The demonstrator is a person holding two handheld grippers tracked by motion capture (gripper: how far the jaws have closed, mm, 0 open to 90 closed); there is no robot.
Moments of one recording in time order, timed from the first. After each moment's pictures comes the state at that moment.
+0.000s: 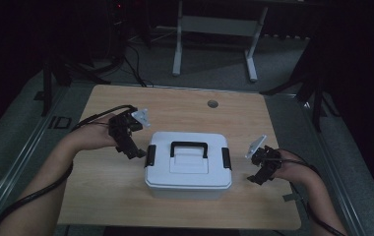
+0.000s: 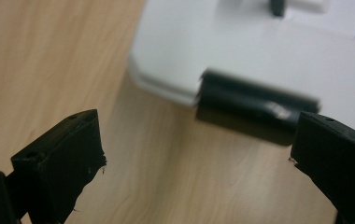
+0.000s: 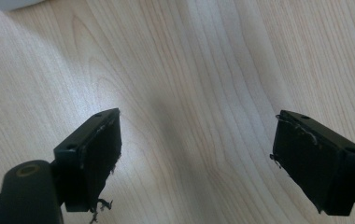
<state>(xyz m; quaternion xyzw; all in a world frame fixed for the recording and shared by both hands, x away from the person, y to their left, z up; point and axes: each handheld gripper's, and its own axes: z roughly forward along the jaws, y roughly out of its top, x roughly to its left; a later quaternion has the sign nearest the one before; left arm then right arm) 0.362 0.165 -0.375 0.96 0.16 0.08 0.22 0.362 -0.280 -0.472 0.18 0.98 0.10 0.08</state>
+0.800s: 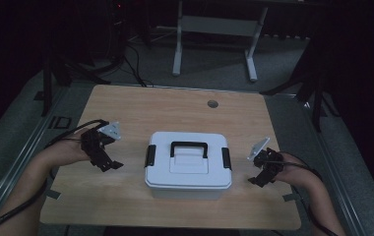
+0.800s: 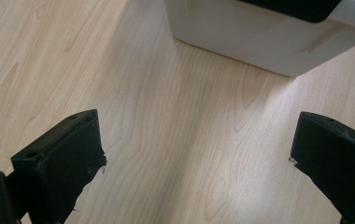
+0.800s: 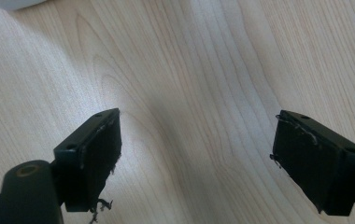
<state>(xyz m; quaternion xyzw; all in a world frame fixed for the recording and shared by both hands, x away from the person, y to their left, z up) 0.341 0.228 -0.422 0.95 0.18 0.07 0.23 0.354 -0.288 -0.475 0.19 0.97 0.12 0.08</state>
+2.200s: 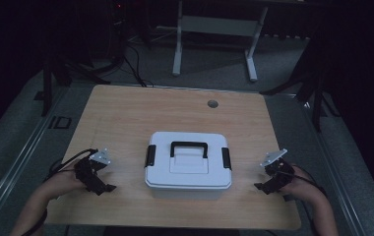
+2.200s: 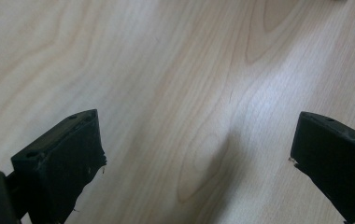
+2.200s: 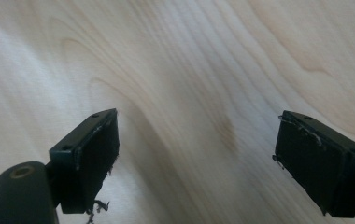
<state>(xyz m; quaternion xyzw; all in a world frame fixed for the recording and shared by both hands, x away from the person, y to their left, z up) 0.310 0.265 -0.524 0.93 0.26 0.04 0.24 0.337 -0.332 -0.513 0.28 0.94 0.18 0.11</state>
